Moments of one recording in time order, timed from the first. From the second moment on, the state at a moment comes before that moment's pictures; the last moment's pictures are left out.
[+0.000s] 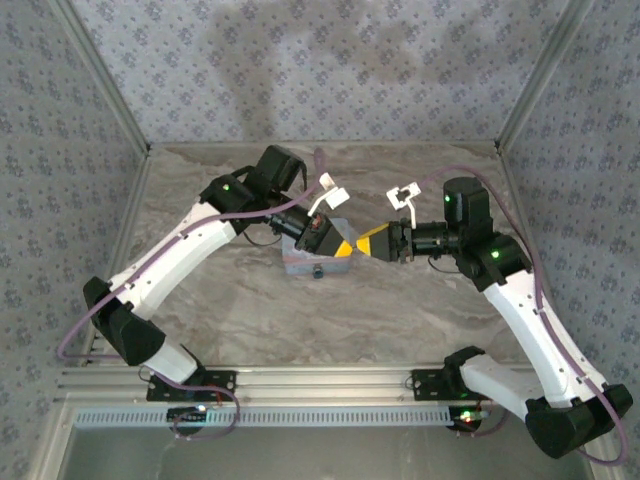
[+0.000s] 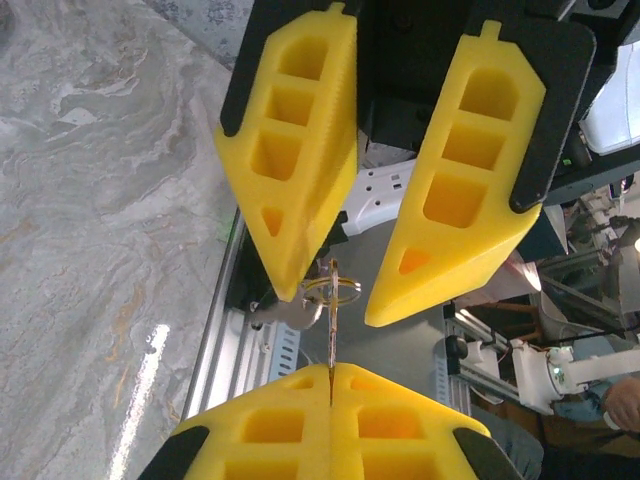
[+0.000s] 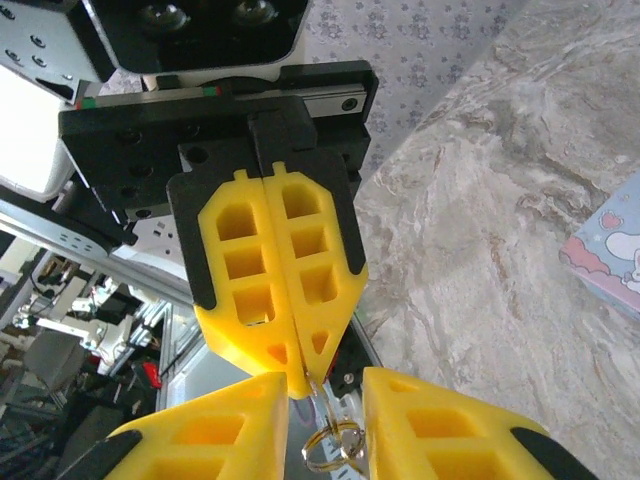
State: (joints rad) left arm -0.76 1.54 1.66 -0.96 1.00 -0.11; right arm 0.39 0.99 1.12 -0.59 -1.01 0.36
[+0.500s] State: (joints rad) left arm -0.75 1.54 1.66 -0.99 1.01 -0.10; right arm 0.40 1.00 1.13 -0.63 -1.01 0.32
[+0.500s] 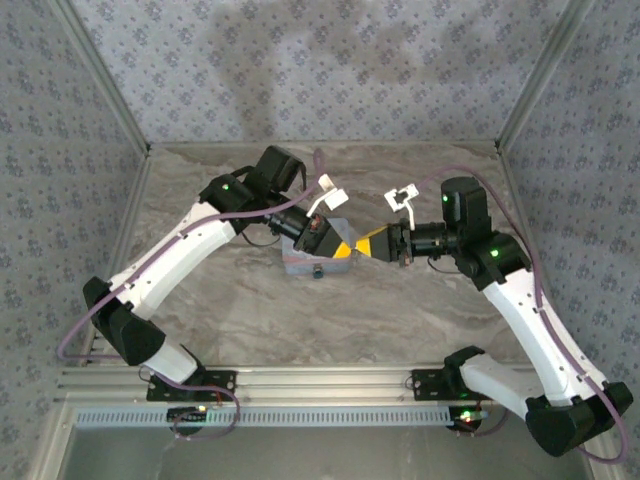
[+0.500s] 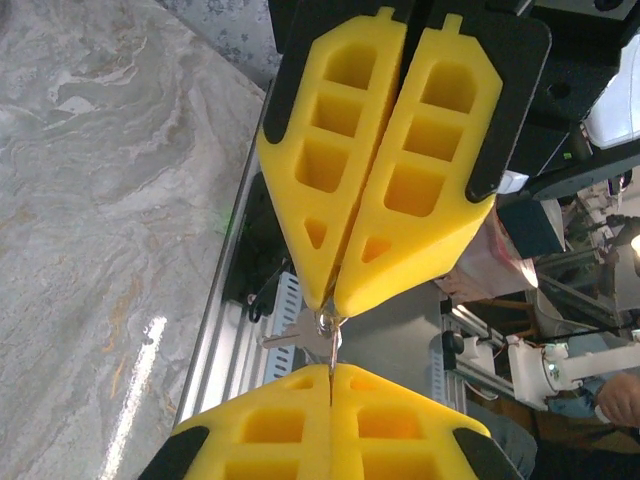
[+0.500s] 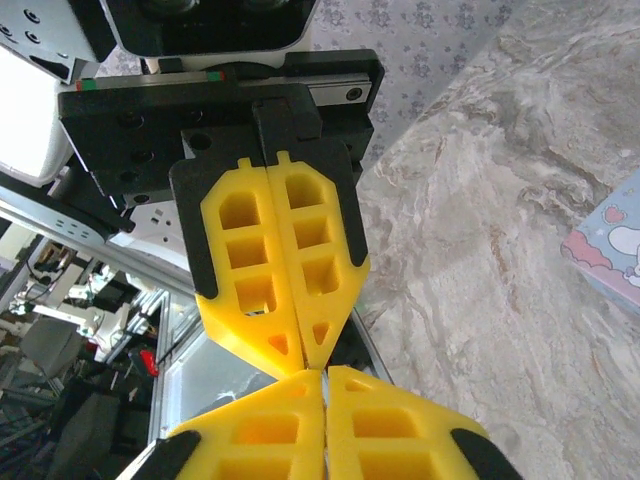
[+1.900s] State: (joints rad) left arm -0.75 1.54 1.69 -1.00 1.02 -0.09; right arm 0.41 0.96 1.14 -0.64 -1.01 0.33
